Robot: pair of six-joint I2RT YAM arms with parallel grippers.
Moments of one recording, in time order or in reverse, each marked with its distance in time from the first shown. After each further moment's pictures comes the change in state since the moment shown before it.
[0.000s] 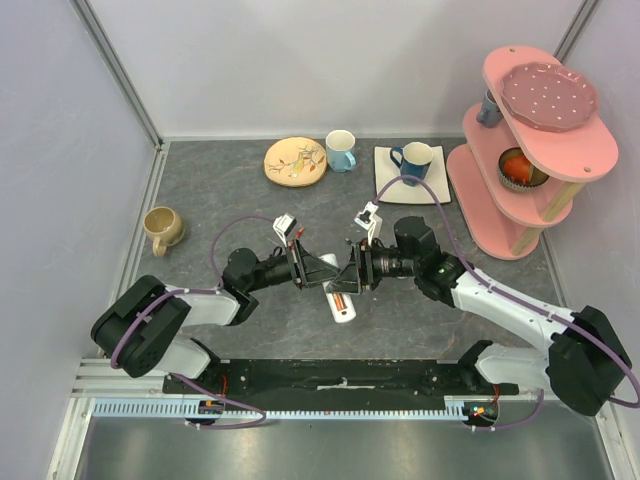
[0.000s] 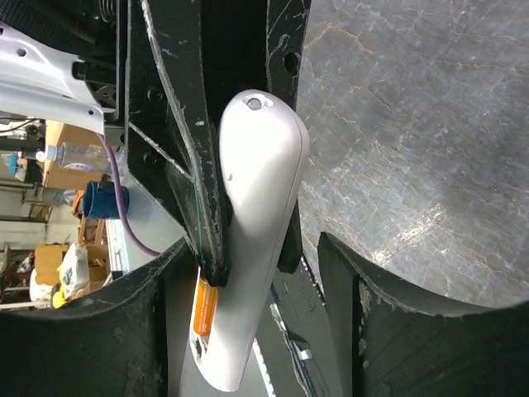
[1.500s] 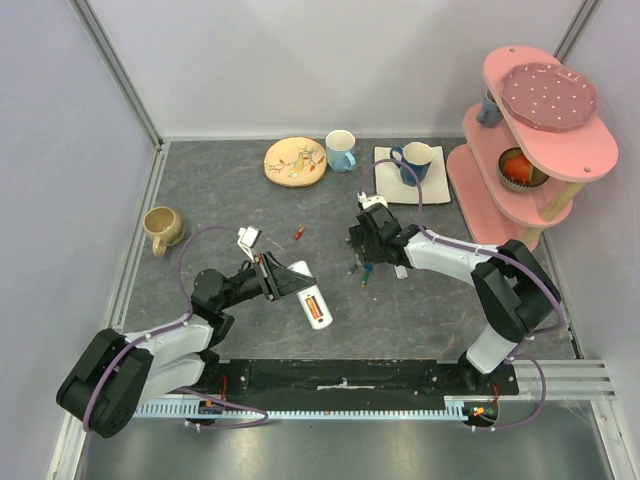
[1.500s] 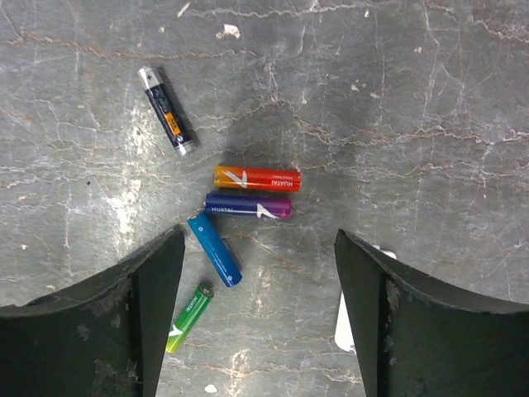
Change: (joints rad) left arm 0.145 -0.349 -0.205 -0.069 0.035 0.122; right arm -0.045 0.470 0.282 -0.366 0.953 -0.315
